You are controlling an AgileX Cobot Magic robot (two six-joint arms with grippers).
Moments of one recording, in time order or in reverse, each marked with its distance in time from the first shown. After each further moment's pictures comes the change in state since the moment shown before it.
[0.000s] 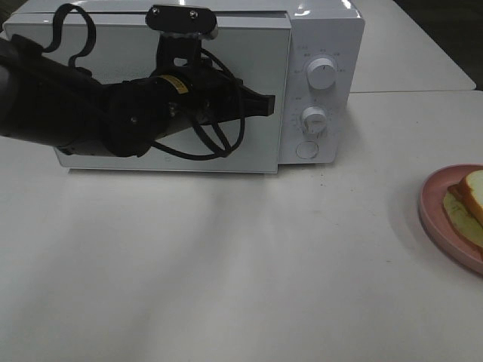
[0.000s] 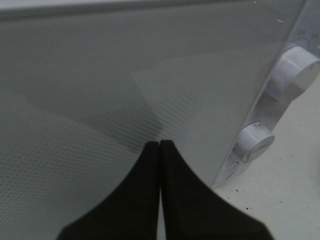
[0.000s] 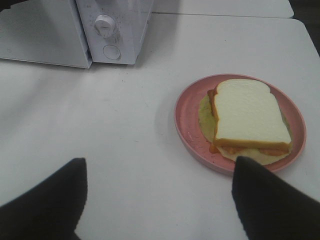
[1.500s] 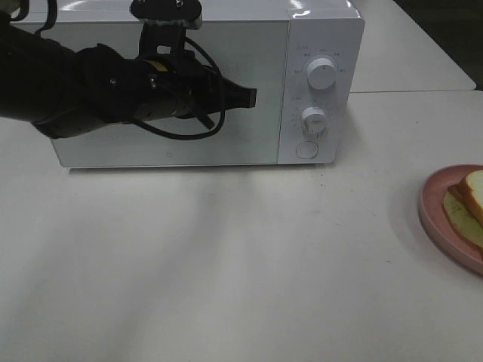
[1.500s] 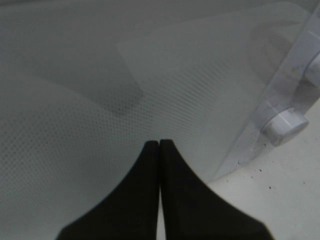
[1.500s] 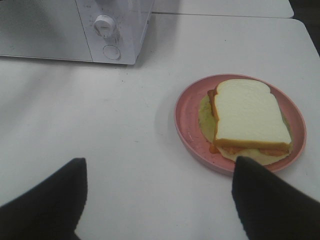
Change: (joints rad) left arm 0.031 -0.065 -0.001 -0.216 0.146 0.223; right arm 0.000 0.000 0.000 0.000 0.000 0.000
